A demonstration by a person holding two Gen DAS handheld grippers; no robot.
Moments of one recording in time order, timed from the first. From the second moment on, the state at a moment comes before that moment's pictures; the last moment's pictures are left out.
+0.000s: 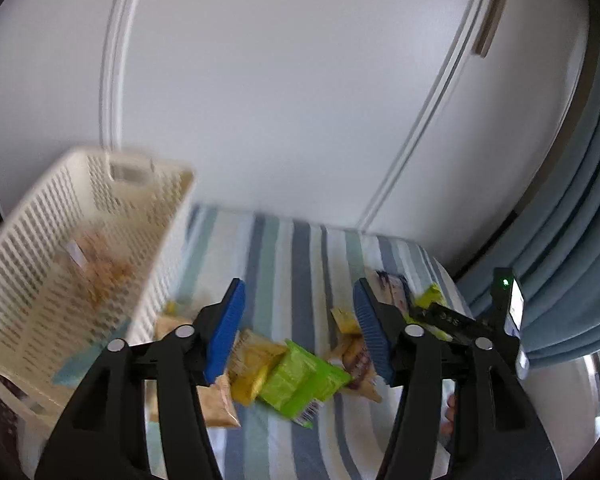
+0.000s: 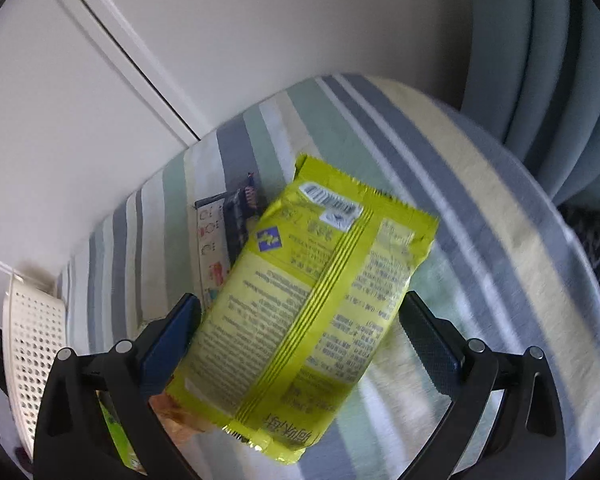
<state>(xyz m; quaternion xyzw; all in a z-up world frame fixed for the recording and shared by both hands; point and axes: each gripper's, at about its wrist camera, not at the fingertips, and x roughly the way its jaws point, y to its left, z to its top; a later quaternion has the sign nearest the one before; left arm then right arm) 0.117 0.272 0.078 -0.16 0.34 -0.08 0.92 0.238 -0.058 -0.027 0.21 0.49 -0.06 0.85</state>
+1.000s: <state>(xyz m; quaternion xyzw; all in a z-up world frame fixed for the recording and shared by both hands) 0.147 0.184 -0.023 0.02 0.47 -0.08 0.88 0.233 -0.044 -0.025 0.17 0.49 0.01 0.85</state>
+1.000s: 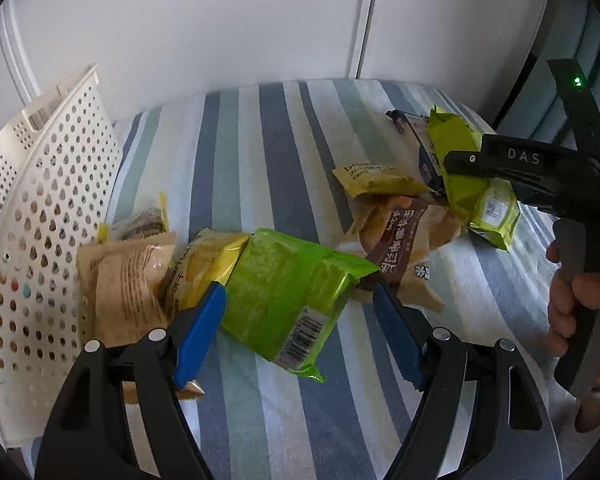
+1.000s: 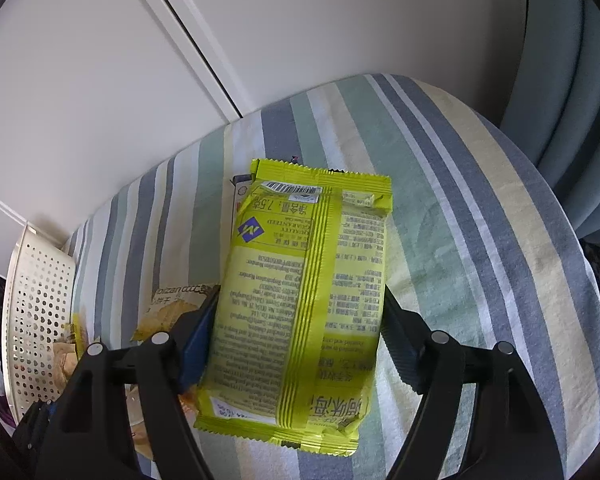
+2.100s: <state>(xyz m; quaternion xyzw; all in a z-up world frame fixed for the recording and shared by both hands) 0.151 0.178 -0.028 0.01 0.47 -0.11 0.88 0.232 -0.037 -0.015 0.17 0.47 0.03 0.87</state>
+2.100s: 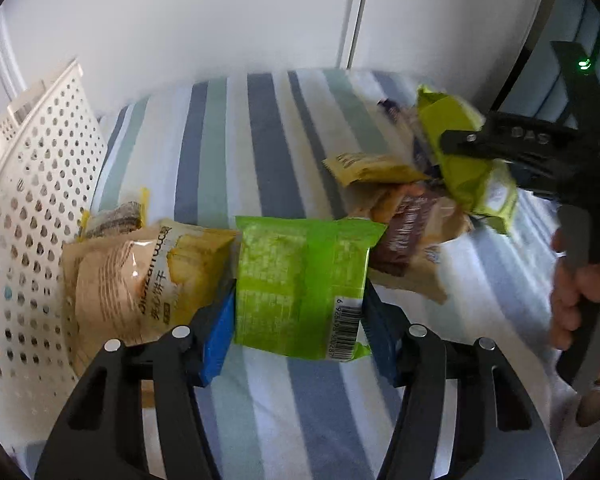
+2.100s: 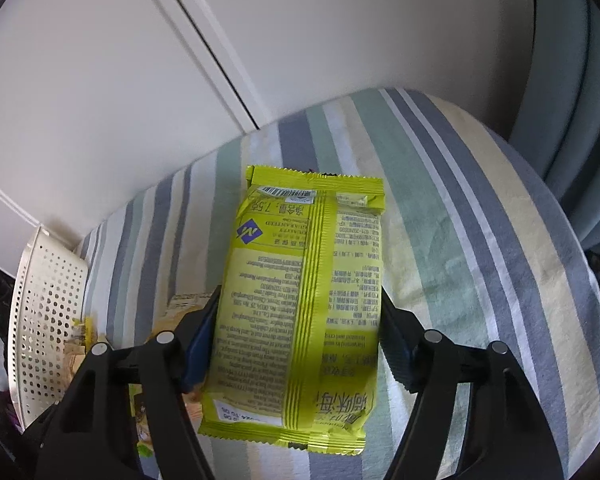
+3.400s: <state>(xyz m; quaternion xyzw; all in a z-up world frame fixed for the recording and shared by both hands) 0.074 0.348 0.086 -0.10 0.27 0.14 0.95 0.226 -0.039 0.006 0.21 0.41 0.05 0.88</state>
